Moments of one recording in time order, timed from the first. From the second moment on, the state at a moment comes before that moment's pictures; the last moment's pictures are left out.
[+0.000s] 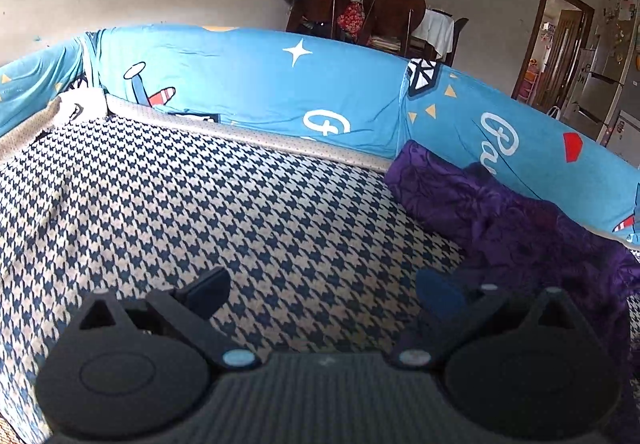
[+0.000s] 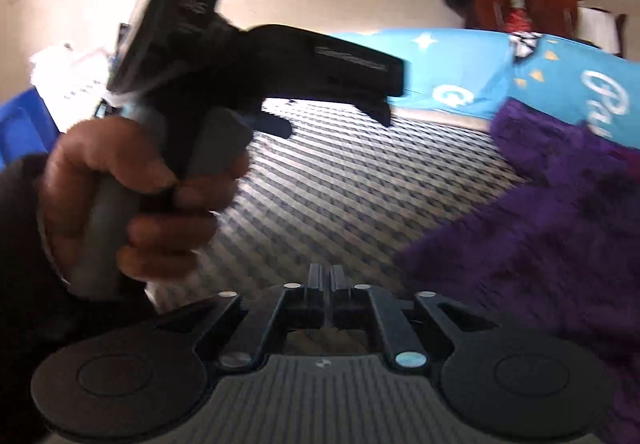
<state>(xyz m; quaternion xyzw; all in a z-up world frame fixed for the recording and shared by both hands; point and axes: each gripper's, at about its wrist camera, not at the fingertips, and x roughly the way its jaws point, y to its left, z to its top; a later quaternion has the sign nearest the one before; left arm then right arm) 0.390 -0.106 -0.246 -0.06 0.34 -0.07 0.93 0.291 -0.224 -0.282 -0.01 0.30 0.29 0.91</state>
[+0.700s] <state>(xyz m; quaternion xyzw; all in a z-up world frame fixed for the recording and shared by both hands) 0.349 -0.165 -0.290 0.00 0.39 -0.14 0.91 0.199 -0.364 -0.262 0.09 0.23 -0.13 0.96</state>
